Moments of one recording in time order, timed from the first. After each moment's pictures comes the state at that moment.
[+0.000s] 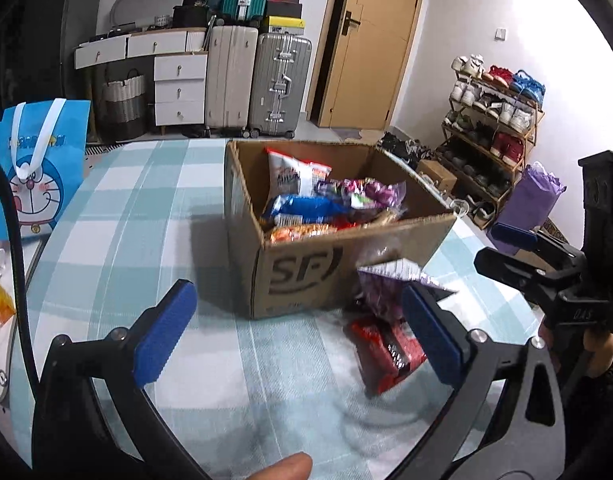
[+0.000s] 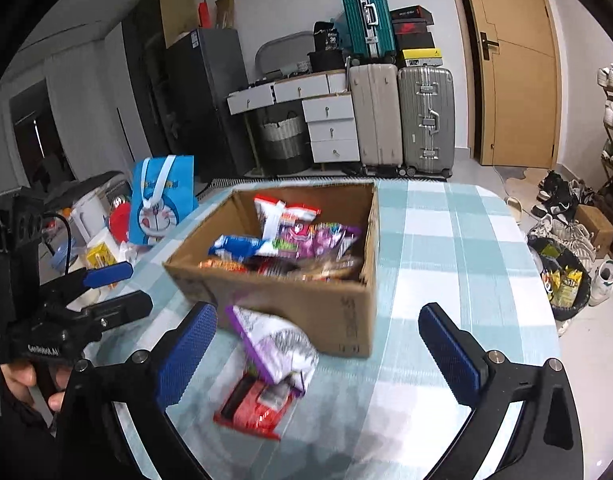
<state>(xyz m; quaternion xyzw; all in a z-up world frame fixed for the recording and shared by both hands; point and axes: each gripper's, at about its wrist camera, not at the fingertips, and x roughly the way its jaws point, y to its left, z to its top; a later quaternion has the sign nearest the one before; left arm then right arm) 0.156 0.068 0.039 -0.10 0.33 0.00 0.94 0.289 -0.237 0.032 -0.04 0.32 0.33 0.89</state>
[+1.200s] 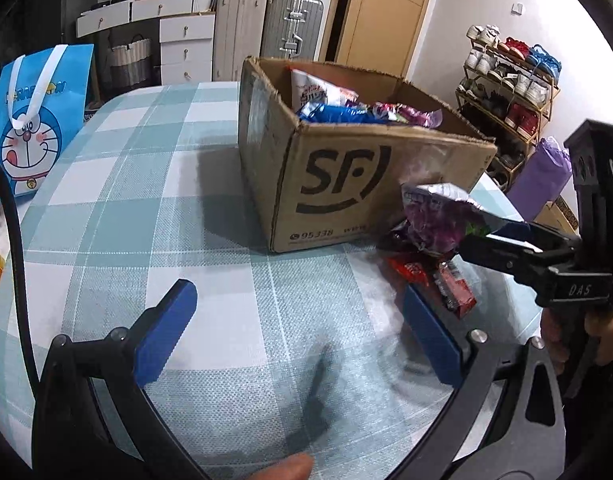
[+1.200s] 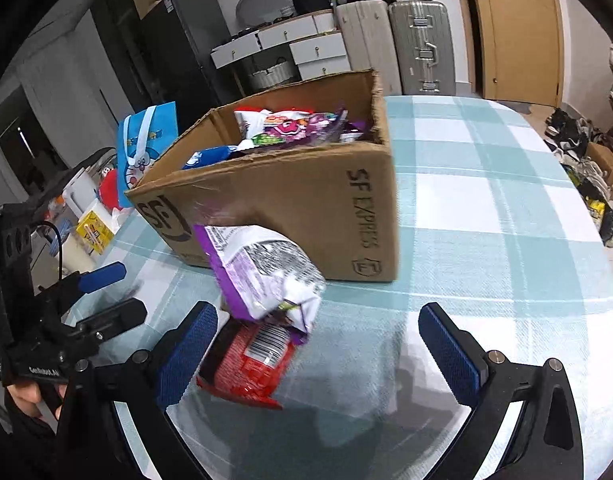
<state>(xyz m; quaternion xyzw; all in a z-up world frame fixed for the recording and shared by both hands) 0.164 0.071 -0.020 -0.11 0.40 0.01 0.91 0.313 -0.210 -0.039 -0.03 0.43 0.33 0.84</state>
